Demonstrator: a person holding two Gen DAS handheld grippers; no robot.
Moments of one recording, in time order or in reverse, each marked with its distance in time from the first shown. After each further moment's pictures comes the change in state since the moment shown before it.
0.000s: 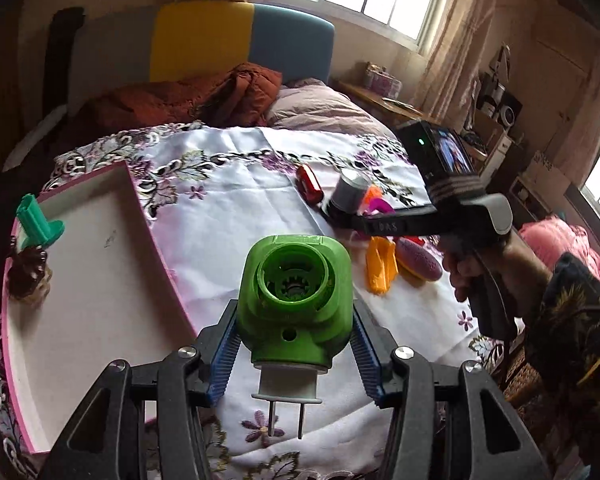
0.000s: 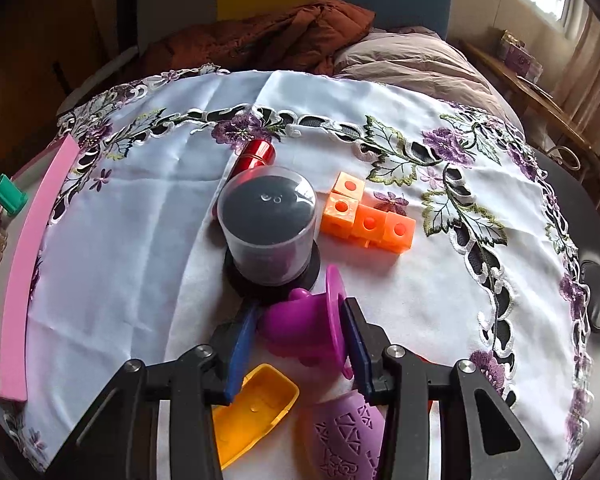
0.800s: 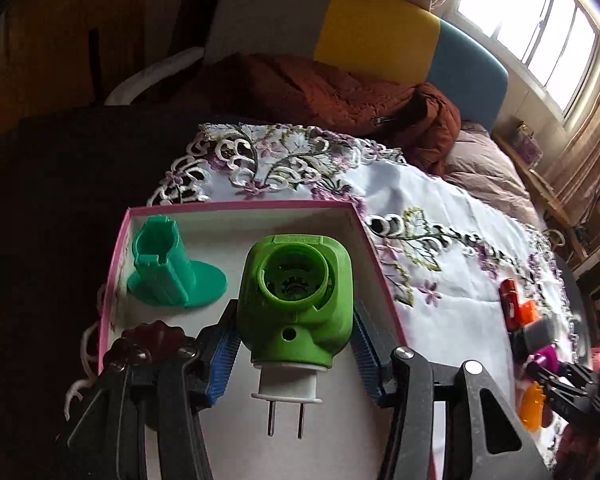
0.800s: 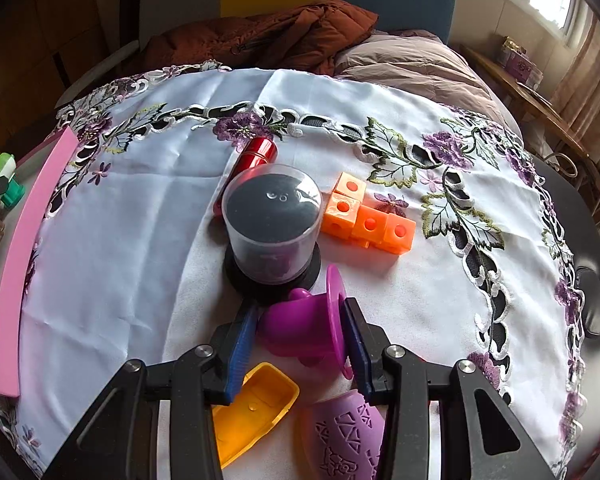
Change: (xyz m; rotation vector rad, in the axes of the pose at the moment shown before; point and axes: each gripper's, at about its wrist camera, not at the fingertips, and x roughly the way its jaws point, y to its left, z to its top) left arm 0.066 0.187 0.080 -0.338 0.032 0.323; right arm 0.000 0.003 -0.001 -0.023 -0.002 -0.016
